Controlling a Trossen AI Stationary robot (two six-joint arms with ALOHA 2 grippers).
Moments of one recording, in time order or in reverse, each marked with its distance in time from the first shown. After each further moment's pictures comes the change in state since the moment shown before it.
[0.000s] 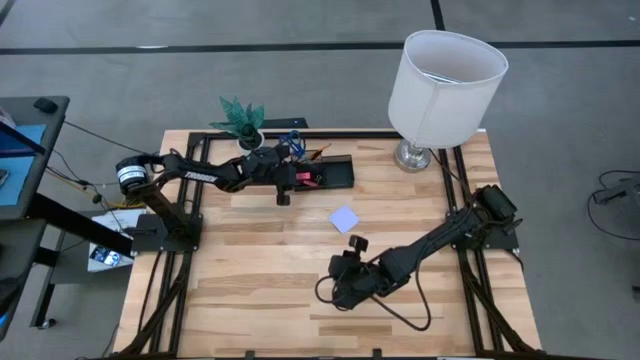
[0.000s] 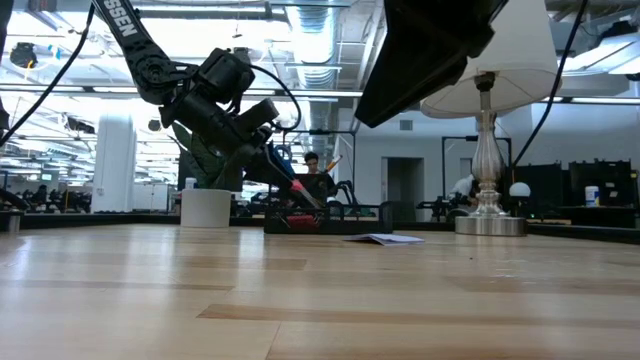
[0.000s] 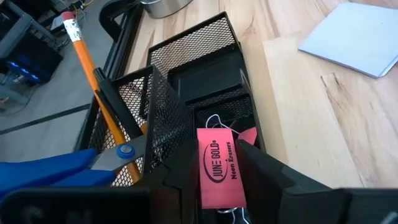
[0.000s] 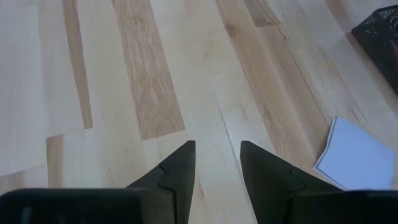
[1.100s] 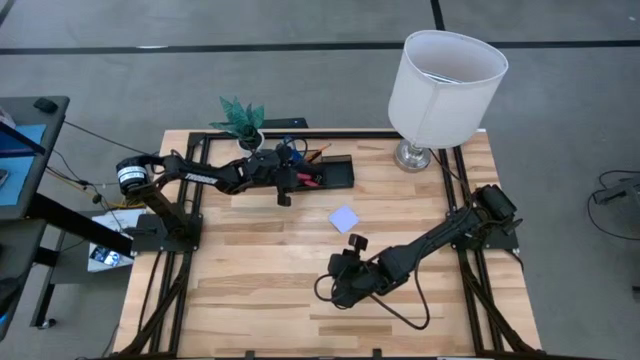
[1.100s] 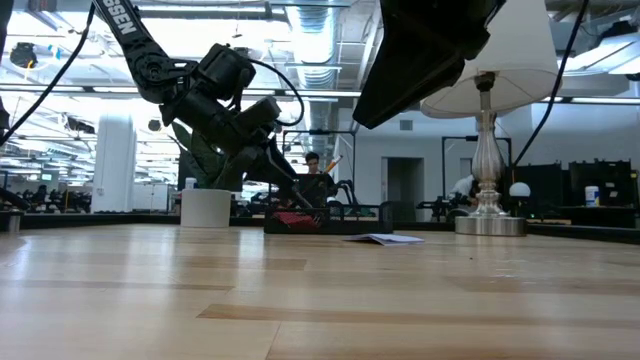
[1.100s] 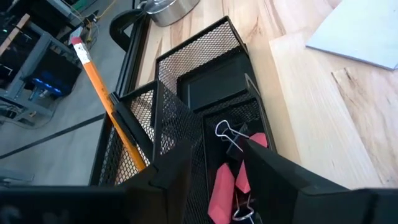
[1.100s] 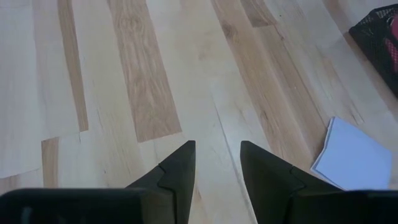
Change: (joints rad) left arm -0.028 0.000 0.000 0.029 -0.068 0.084; right arm -0.011 0.000 0.000 0.000 0.000 -0.001
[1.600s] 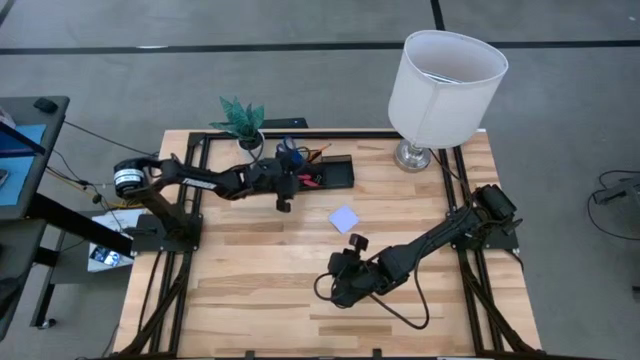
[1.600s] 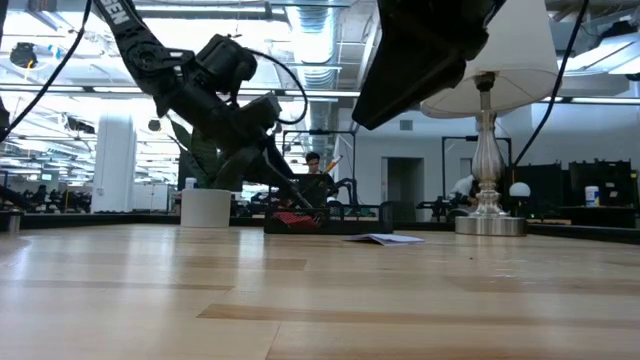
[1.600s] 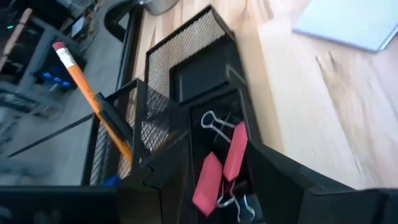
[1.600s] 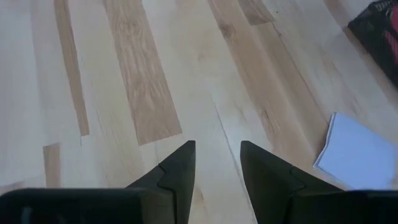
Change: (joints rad) left arm -0.088 -0.028 0.000 -0.074 -0.131 0.016; right arm 0.001 0.000 0.000 0.000 -0.001 0.033
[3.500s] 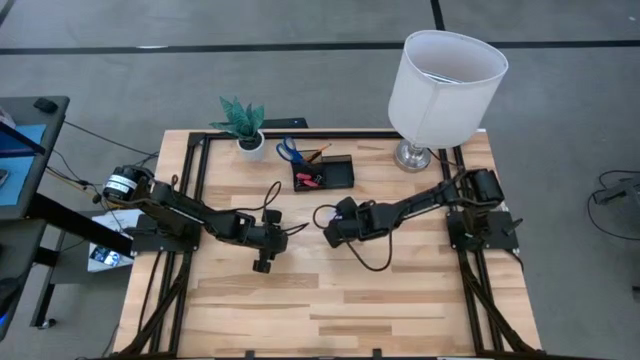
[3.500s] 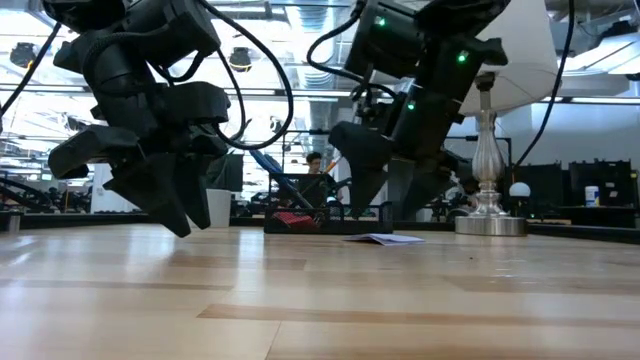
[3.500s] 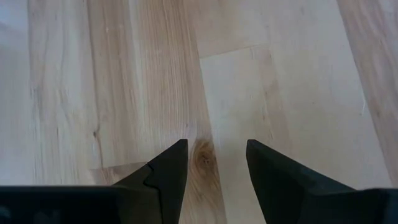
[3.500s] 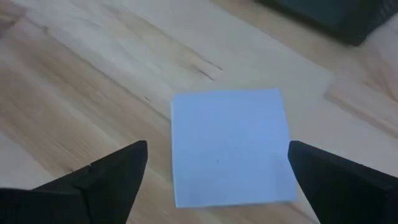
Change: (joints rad) left arm -0.552 -0.045 0.000 -0.539 -0.079 -0.653; right arm -0.360 0.001 -0.229 0.076 -0.068 0.370
